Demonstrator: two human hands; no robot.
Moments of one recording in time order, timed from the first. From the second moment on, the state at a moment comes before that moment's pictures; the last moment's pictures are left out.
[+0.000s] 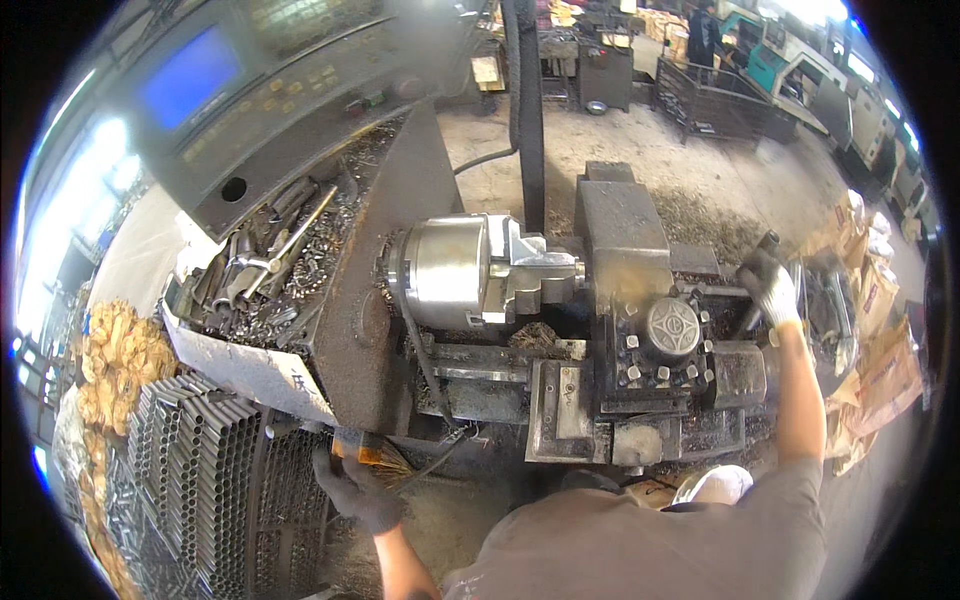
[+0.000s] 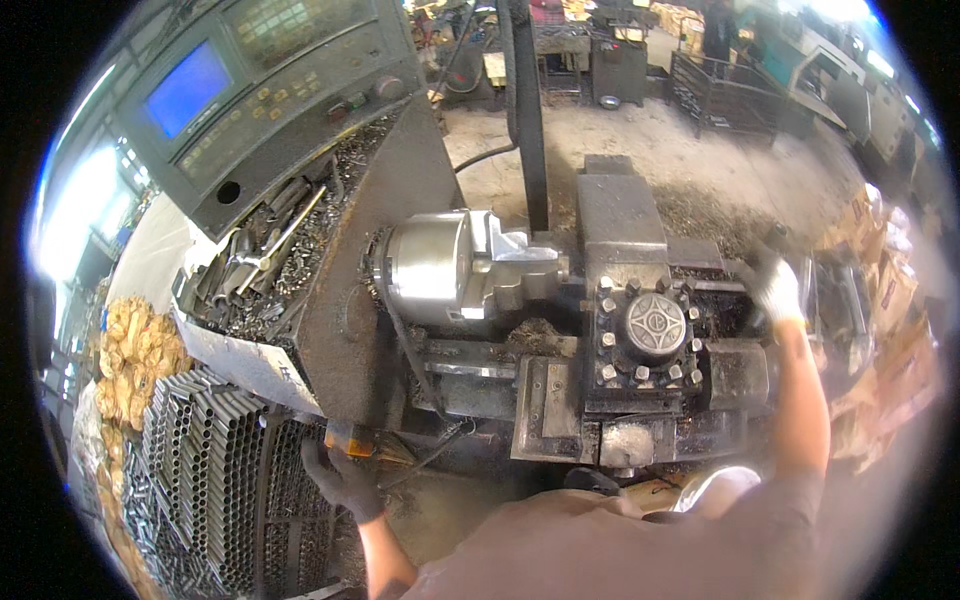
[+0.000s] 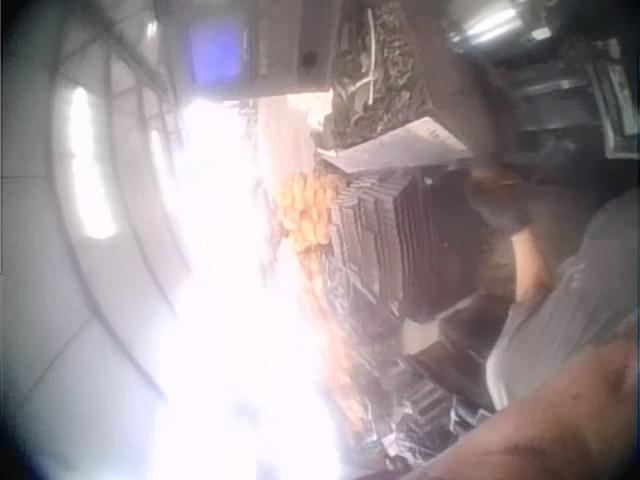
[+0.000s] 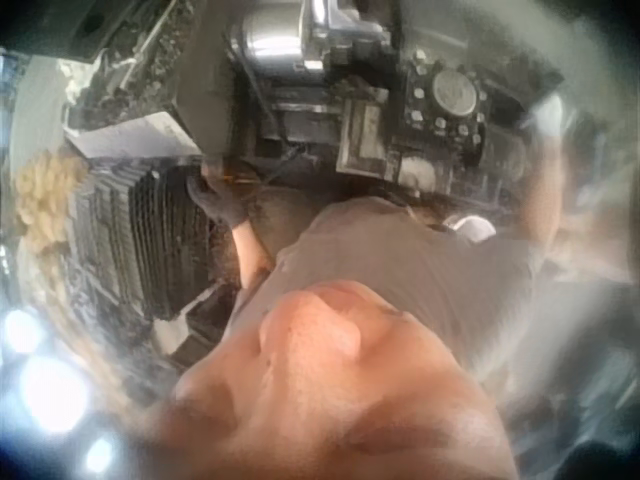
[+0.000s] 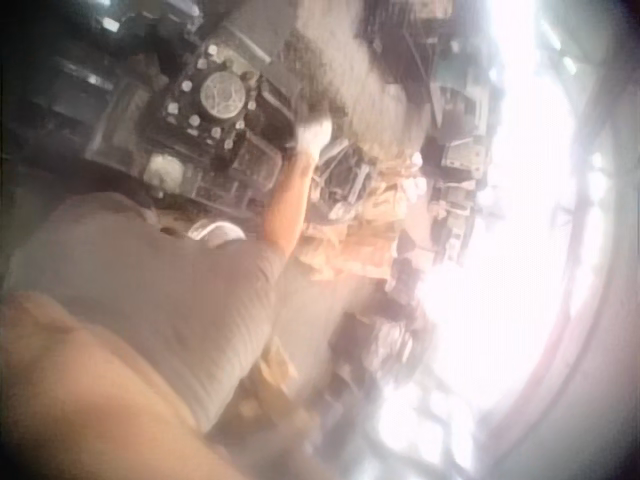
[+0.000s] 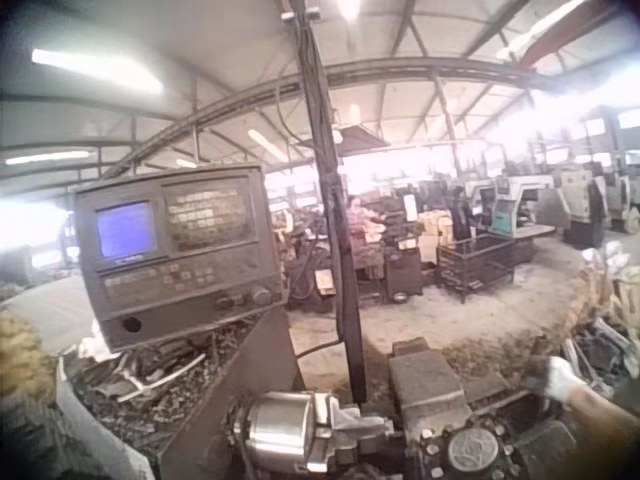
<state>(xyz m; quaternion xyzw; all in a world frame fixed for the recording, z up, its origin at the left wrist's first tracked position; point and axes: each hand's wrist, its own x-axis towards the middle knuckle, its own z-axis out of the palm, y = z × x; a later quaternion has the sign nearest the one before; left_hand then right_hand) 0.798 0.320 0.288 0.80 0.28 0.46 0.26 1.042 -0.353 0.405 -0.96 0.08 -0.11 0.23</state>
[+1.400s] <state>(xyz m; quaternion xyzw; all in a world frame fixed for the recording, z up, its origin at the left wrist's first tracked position) 0.054 -0.109 0.025 0.11 0.96 -0.03 0.25 0.720 0.185 0.408 -0.66 -0.60 0.28 0.35</state>
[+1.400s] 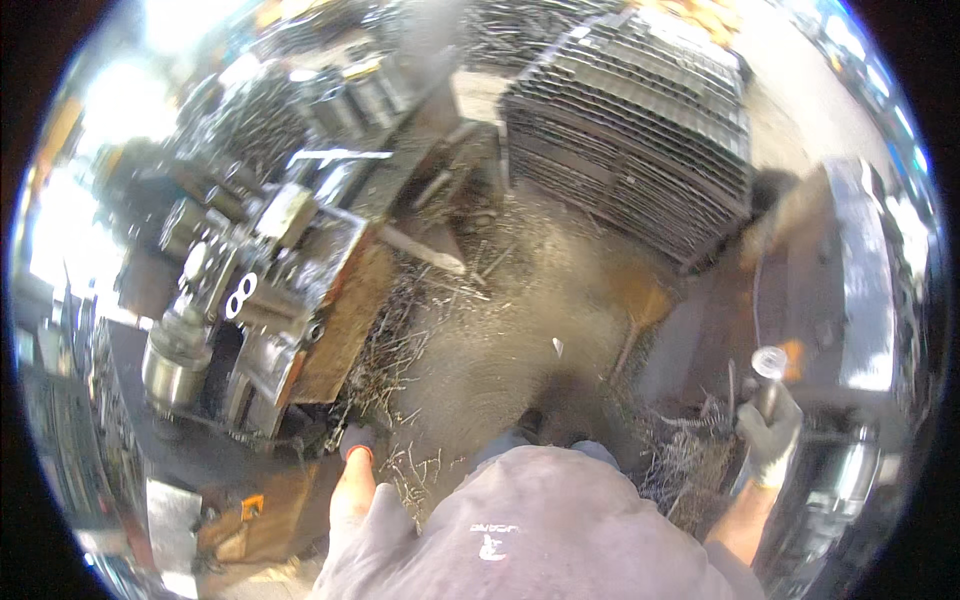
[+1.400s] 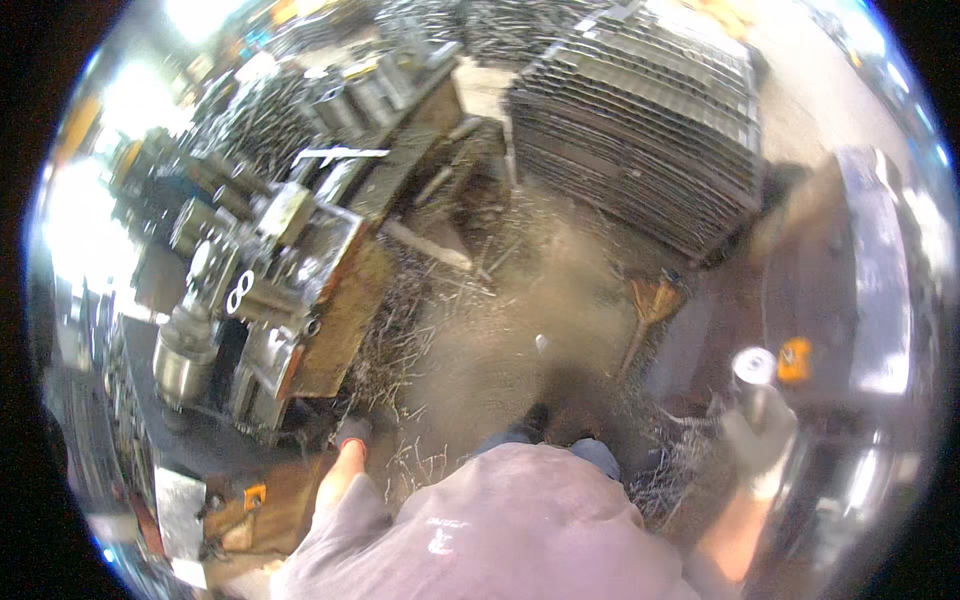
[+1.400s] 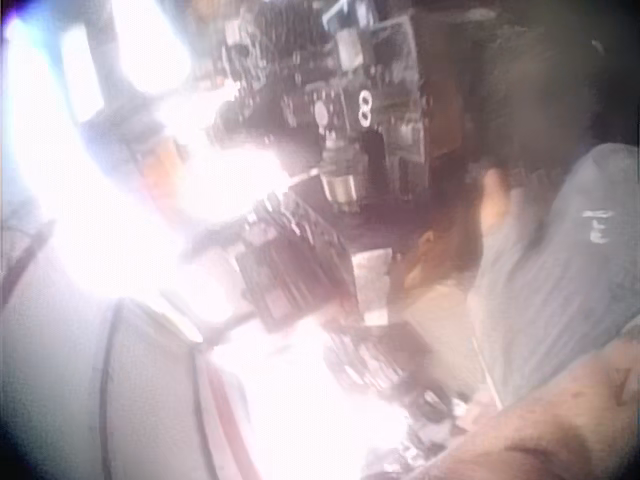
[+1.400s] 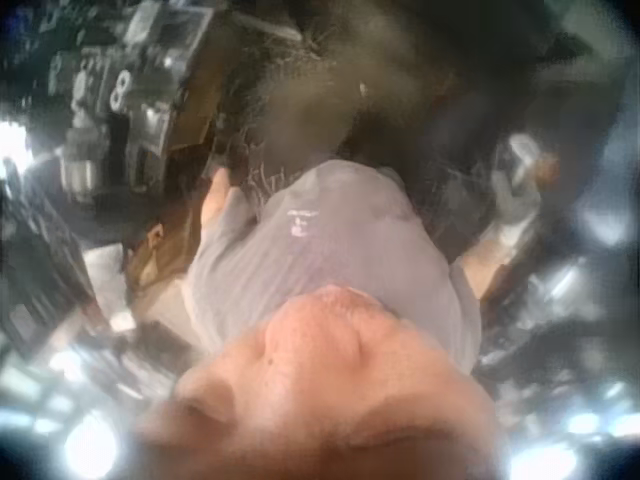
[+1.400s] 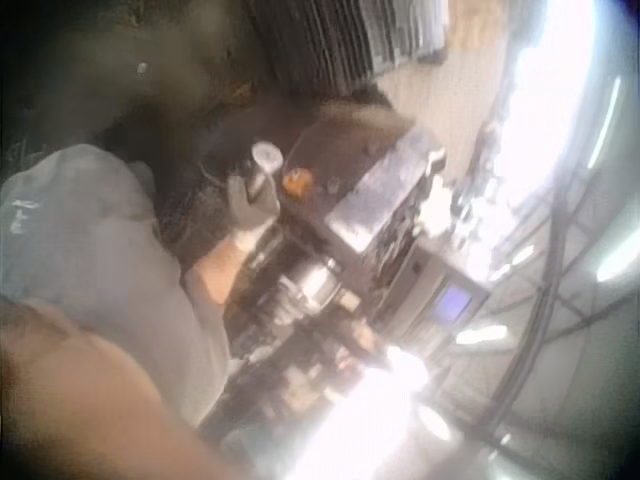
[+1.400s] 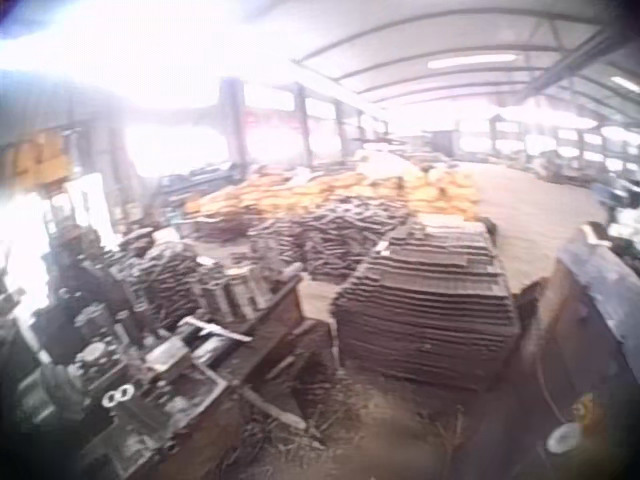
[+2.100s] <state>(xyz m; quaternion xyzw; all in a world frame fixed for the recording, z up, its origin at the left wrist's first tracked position) 0.202 -0.106 -0.031 -0.01 0.91 0.21 0.36 0.283 0.467 0.338 -0.23 -0.81 0.53 0.11</state>
